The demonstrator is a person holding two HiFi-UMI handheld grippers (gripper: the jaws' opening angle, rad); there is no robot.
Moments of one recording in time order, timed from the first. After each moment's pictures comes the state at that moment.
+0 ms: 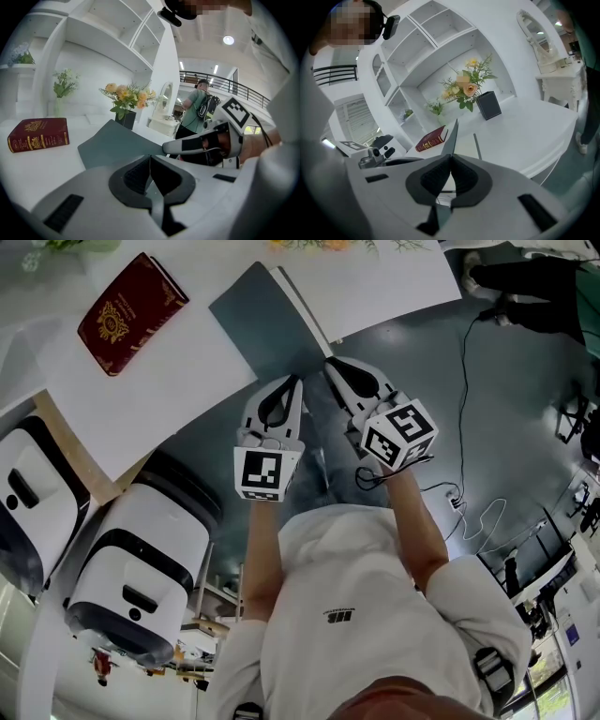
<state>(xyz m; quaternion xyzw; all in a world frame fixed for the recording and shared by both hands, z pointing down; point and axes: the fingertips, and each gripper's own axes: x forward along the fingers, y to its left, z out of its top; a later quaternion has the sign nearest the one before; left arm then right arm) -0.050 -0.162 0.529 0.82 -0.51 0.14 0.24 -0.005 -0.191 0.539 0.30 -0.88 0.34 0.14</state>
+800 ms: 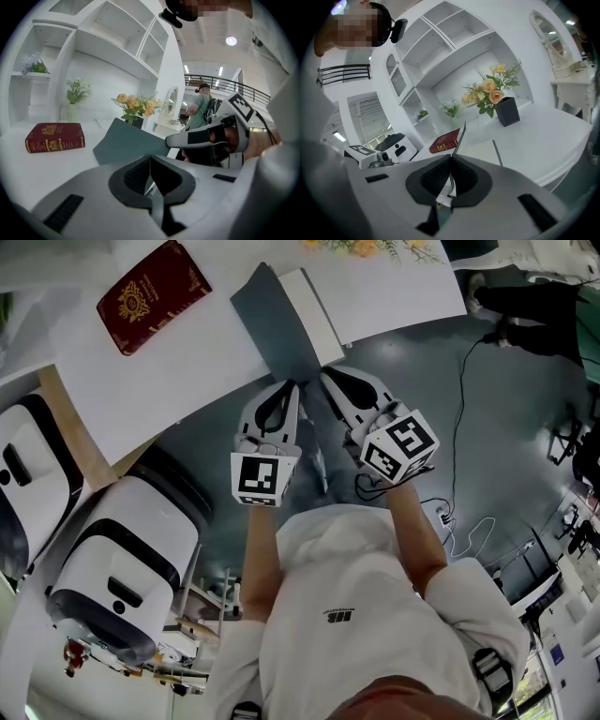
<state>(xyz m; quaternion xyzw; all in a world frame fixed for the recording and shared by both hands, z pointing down) -0.080 -0.142 0.508 0.79 -0.55 0.12 0.23 -0.041 -0.170 0.497 0.25 -0.91 0.31 0.12</state>
